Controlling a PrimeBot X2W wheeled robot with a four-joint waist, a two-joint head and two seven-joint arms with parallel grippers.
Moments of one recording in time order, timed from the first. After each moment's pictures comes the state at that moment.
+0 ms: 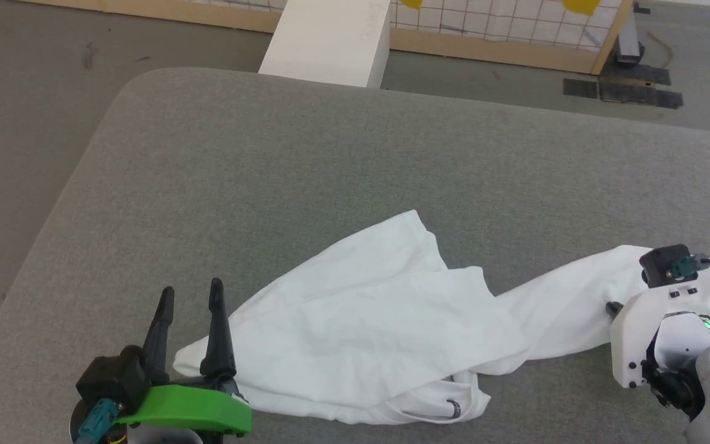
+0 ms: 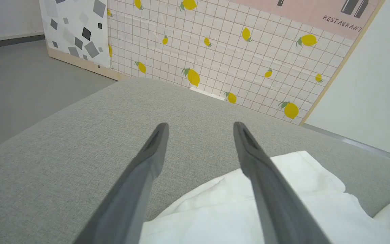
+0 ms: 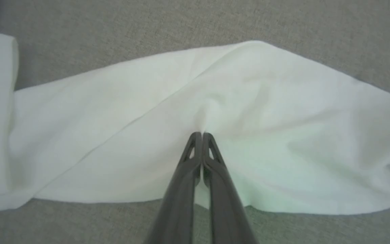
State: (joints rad) left arm 0.07 0.19 -0.23 -0.12 -0.47 0.19 -0.24; right arm -0.27 -0.30 0.06 0.41 0.24 0.13 0.51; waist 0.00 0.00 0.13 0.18
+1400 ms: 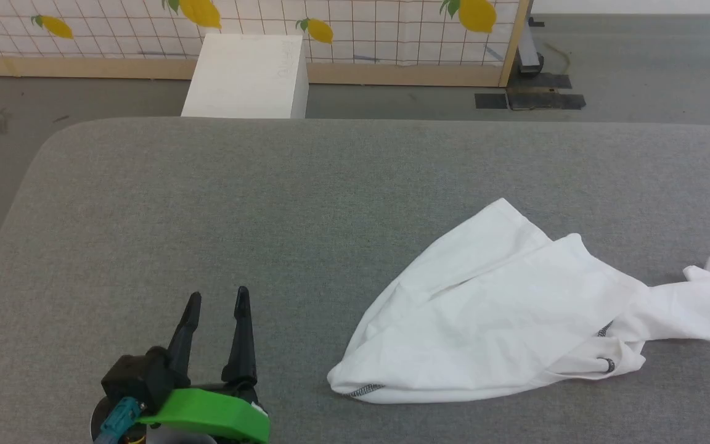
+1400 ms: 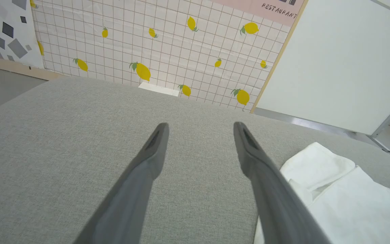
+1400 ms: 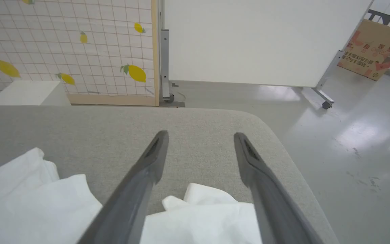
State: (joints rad) left arm 0.07 0.20 -0.29 -0.13 -0.47 0.18 -0.20; right arm -0.21 -0.34 -0.36 0.12 0.14 0.13 0.27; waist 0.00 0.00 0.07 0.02
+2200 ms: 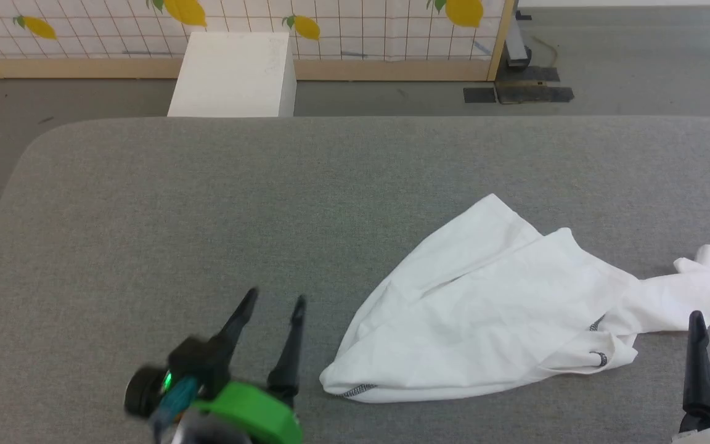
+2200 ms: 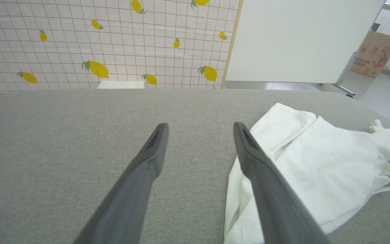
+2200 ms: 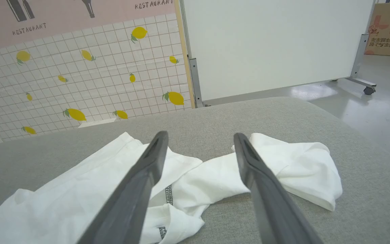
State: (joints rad) left arm 0.04 0.26 -0.41 -0.15 -0.37 0.12 -0.09; right arm 0.22 -0.05 -0.28 -0.14 0.24 0.13 -0.15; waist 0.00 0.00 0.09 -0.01
